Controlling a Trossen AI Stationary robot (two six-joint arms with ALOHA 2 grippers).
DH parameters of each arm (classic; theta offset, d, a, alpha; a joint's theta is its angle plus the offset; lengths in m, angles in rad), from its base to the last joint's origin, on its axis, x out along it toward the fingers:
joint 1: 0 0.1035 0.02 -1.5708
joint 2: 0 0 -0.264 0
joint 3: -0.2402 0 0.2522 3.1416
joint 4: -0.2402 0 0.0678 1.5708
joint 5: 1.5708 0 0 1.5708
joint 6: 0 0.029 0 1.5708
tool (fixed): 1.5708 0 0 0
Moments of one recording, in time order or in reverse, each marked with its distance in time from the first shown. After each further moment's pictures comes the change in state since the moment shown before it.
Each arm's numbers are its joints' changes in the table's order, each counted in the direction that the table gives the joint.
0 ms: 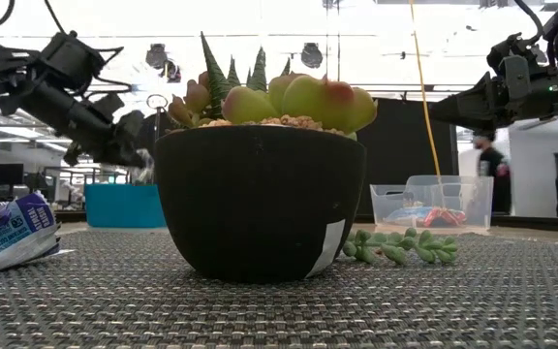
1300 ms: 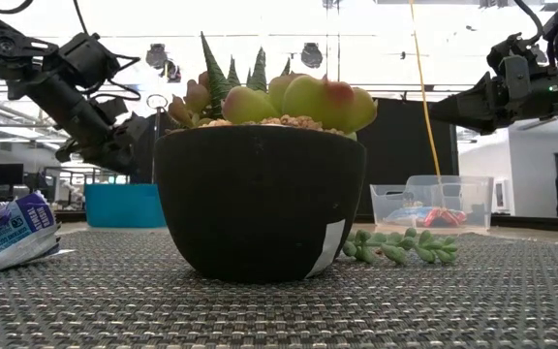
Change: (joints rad) left arm 0.000 0.045 -0.124 -0.281 -0.059 -0.072; right arm 0.000 0.000 0.000 0.000 0.000 0.000
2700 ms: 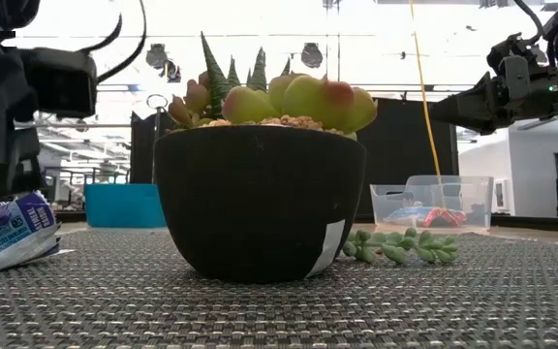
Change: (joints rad) left arm -1.213 0.474 -0.119 0.247 0.365 -0.725; right arm 0.000 0.001 0.000 0.000 0.000 0.000
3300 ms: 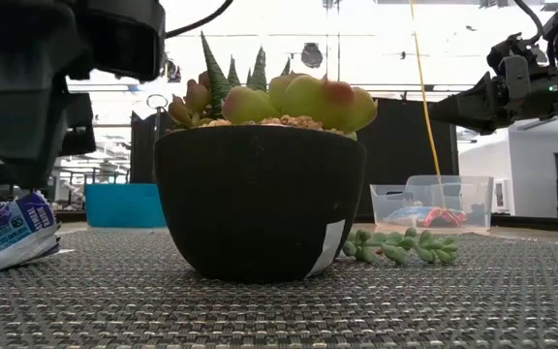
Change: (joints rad) left arm 0.010 0.335 -0.521 -0.462 0.048 0.139; right arm 0.000 0.000 0.000 0.000 0.000 0.000
